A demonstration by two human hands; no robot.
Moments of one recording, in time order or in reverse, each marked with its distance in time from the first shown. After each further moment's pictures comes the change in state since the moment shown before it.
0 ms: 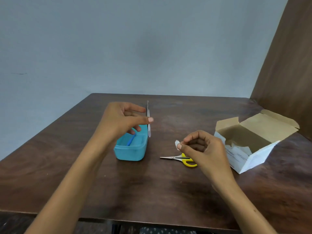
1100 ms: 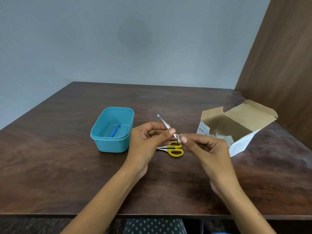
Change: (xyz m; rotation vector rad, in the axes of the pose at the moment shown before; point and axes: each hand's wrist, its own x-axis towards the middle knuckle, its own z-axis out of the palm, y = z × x) left_hand -0.034 -0.043 0.104 -0.672 -0.136 -0.022; right_hand -0.021 0.006 -0.027 0.157 0.075 0.051
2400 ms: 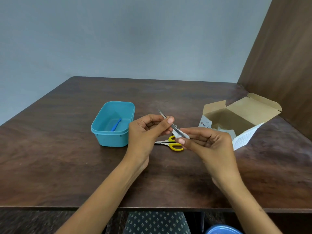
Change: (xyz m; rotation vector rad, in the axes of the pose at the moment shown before) left_hand 0.002 -0.002 -0.001 0.004 0.039 0.100; right_hand -0.005 -0.006 0.001 0.048 -0.066 -0.015
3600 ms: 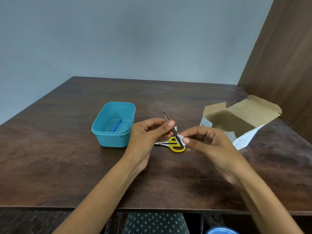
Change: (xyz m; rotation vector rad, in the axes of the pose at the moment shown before) left_hand 0.000 0.004 -0.002 -0.043 -0.064 -0.147; right_hand 0.015 -0.003 -0.017 -0.078 -0.271 0.102
